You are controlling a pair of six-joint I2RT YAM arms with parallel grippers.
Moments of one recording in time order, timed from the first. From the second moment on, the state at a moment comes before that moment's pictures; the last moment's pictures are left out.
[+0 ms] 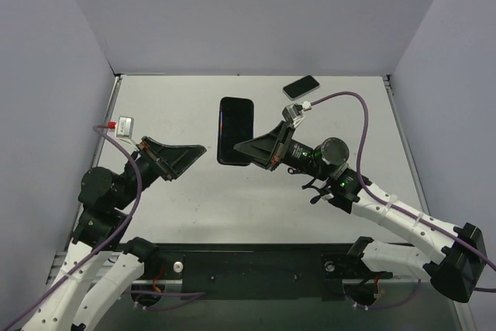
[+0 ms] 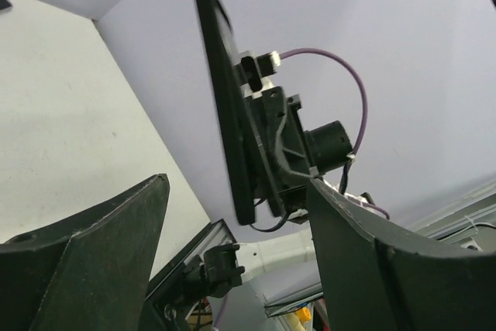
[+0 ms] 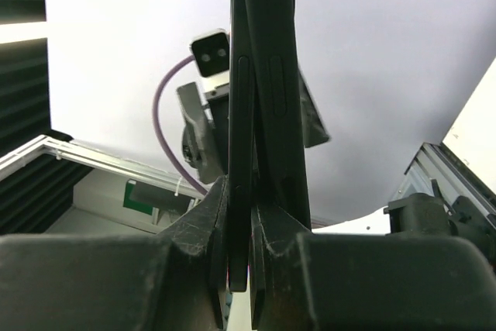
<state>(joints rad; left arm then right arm) -0.44 0.52 0.79 -0.01 0.36 -1.12 0.85 1.06 0.79 0.52 -0.34 1.45</state>
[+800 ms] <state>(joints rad) -0.45 0.54 0.67 0.09 0.45 -1.19 0.83 1.09 0.76 0.64 -0.36 1.54</state>
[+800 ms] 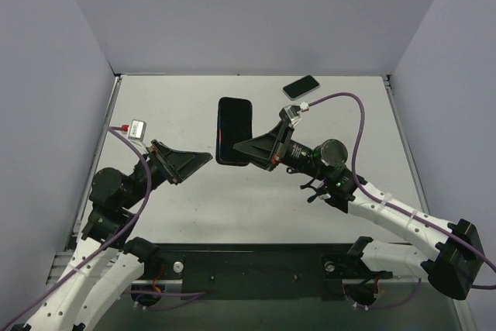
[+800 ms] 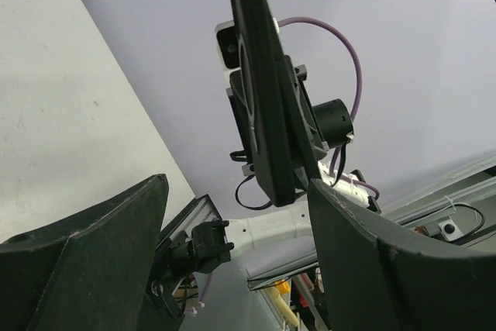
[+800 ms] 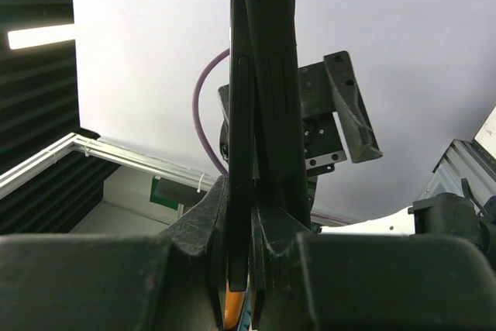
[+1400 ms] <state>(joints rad) -0.47 0.61 0.66 0.19 0.47 -1.23 0.84 1.11 0.76 0.65 -0.36 1.54</state>
